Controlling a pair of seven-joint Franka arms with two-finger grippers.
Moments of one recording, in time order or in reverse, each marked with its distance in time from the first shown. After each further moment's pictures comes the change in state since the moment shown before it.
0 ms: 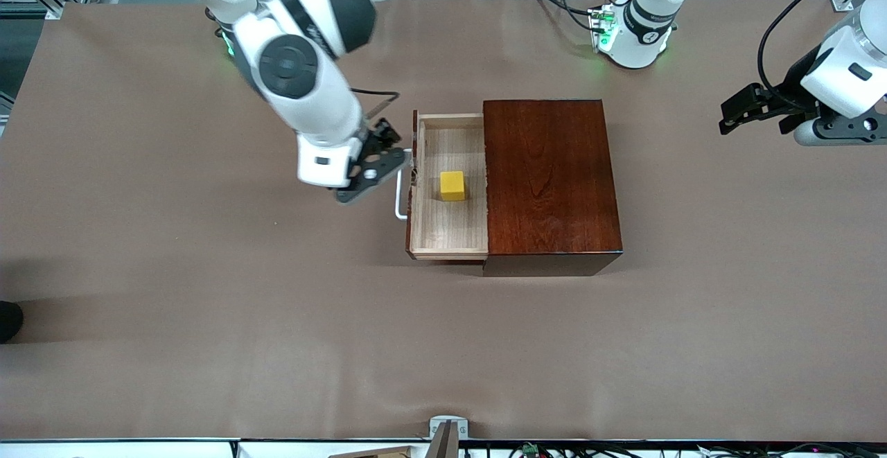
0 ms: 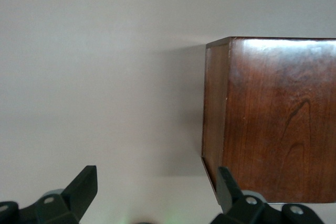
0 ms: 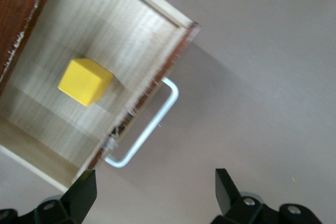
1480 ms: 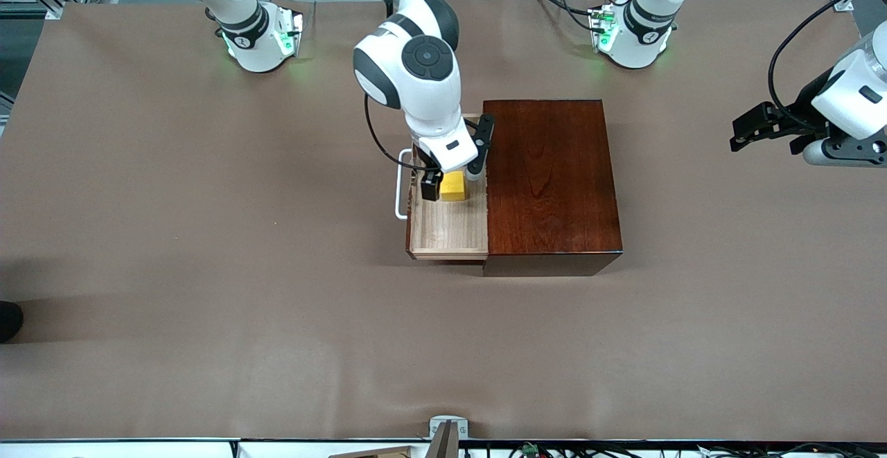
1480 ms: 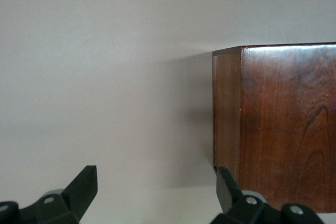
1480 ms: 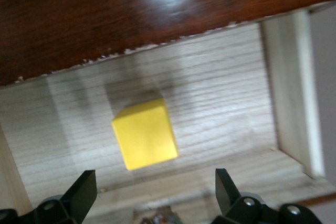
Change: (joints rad) left arm 0.032 0.041 0.009 0.002 0.001 0.033 0.050; right arm 0.197 0.165 -0.004 -0.001 -0.129 0.255 -0.458
